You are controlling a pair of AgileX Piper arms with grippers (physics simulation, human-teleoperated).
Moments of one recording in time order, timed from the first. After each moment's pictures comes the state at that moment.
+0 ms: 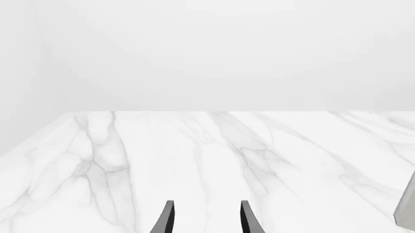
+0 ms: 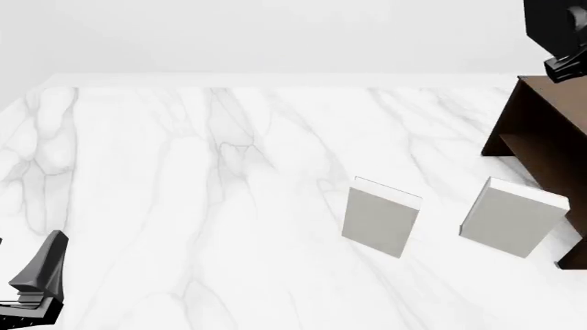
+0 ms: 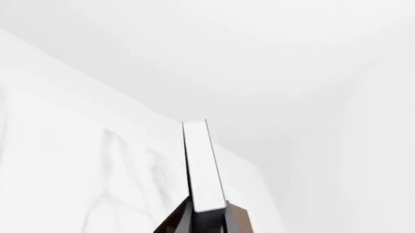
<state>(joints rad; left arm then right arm) 0.00 0.00 0.00 0.00 0.00 -0.10 1.05 -0.96 -0.05 -0.65</state>
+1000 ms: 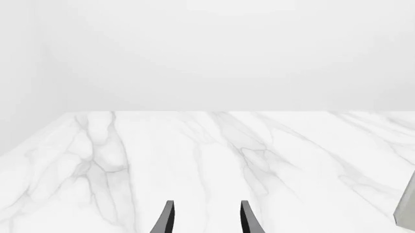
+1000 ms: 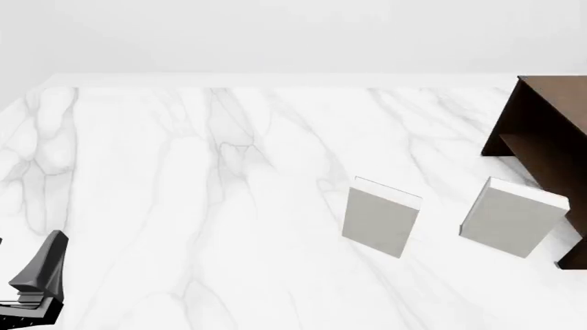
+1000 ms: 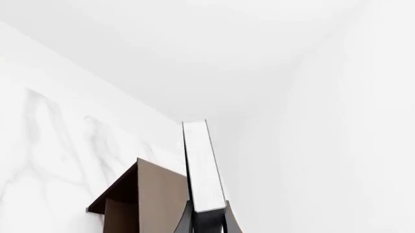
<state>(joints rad) 0.00 0.00 0.00 0.00 0.00 -0.31 1.06 -0.94 -0.09 -0.80</state>
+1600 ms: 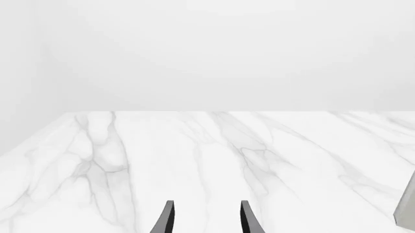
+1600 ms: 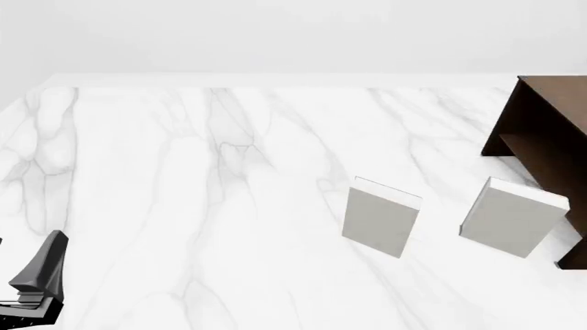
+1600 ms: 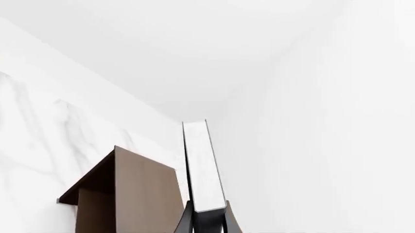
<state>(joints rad) 0.00 0.00 0.00 0.00 0.00 -0.38 1.10 -0.93 -0.15 -0.86</state>
